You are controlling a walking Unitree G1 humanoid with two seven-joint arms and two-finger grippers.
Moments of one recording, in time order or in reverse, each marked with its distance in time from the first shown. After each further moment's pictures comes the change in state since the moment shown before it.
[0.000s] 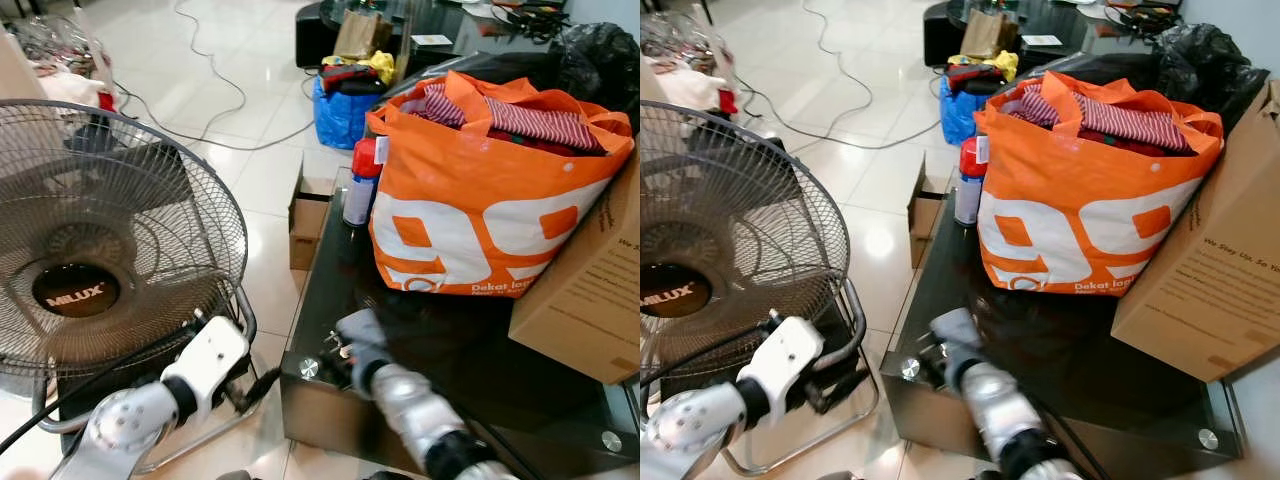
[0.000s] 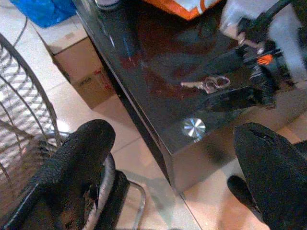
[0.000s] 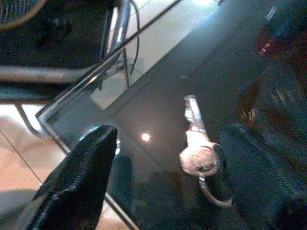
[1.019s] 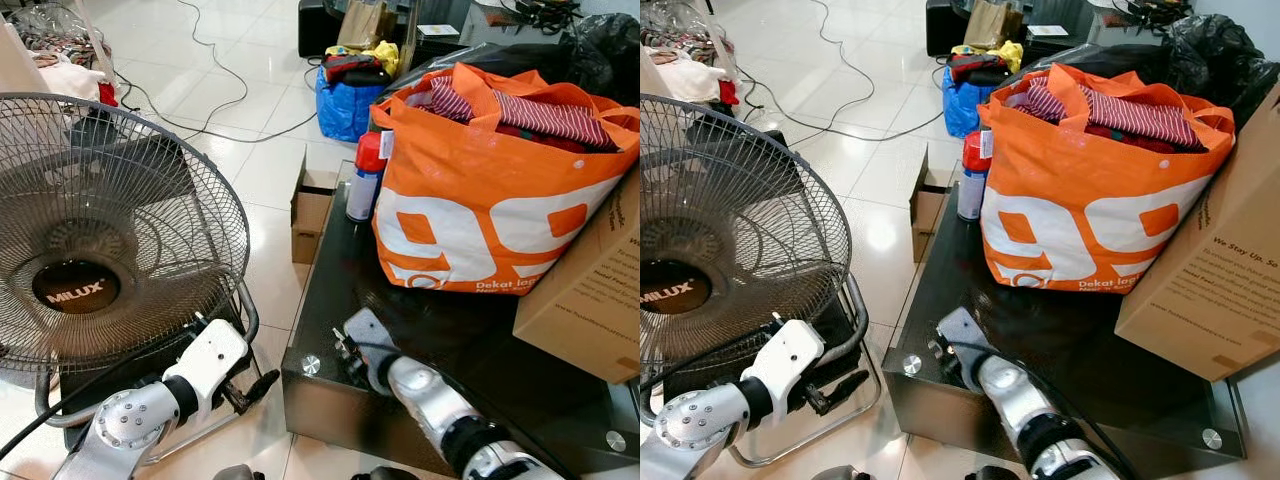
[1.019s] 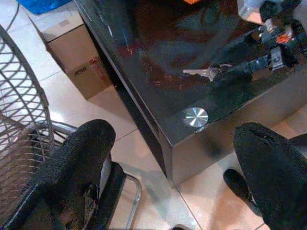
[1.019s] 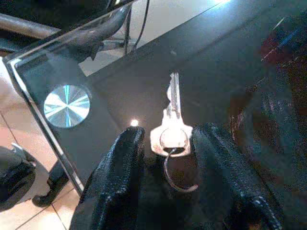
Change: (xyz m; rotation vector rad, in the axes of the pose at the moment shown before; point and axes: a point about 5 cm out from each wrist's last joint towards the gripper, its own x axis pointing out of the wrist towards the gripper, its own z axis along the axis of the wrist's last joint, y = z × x) left arm 0.011 0.005 -0.008 -0.009 0.010 -0.008; right arm -0.007 -0.037 -0.006 -0.185 0.037 0.048
